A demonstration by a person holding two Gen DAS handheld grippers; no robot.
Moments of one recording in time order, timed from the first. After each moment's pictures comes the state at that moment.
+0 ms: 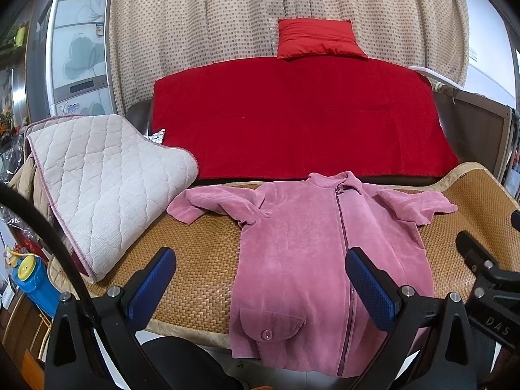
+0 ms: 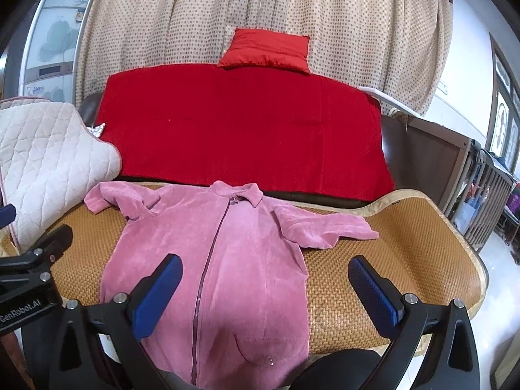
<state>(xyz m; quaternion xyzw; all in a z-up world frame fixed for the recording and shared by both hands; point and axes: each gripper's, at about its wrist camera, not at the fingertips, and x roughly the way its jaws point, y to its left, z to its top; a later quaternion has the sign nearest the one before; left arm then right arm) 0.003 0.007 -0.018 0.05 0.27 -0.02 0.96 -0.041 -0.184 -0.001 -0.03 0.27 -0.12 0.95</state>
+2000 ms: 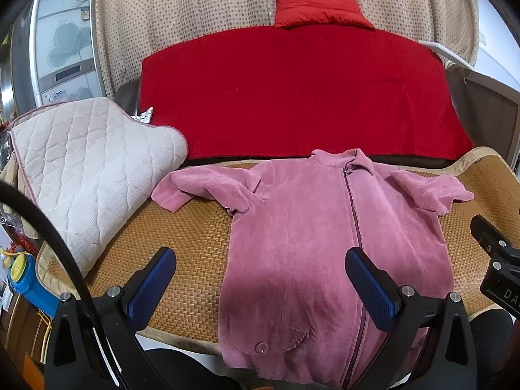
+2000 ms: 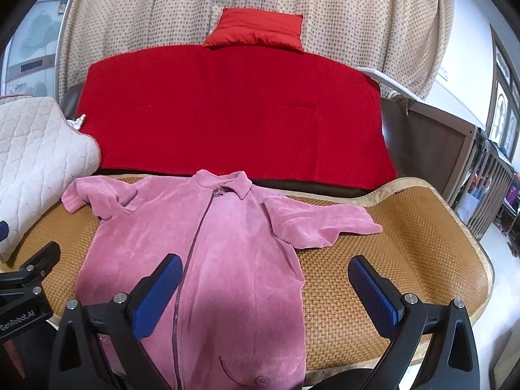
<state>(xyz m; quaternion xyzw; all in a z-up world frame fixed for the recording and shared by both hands) 0.073 -0.012 -0.059 0.06 0.32 -0.02 0.94 0.029 -0.216 -0.037 -0.02 0.32 -0.14 0.94</state>
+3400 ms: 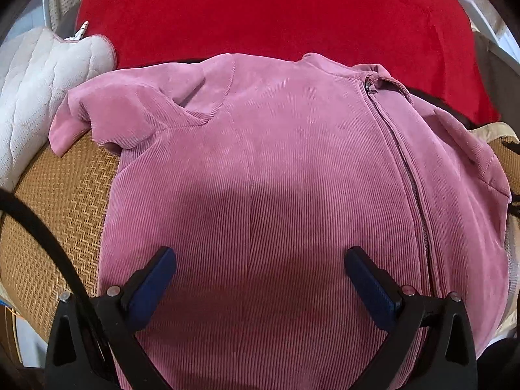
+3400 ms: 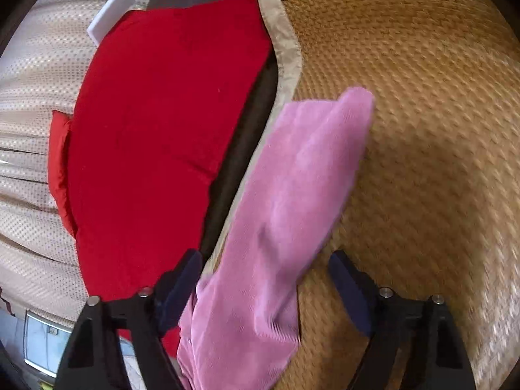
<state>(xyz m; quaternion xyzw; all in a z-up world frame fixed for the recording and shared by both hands) 0.232 -0.043 -0.216 0.02 0.47 -0.07 0.88 0.193 -0.593 -0.238 0.59 0.27 -0.13 0.75</state>
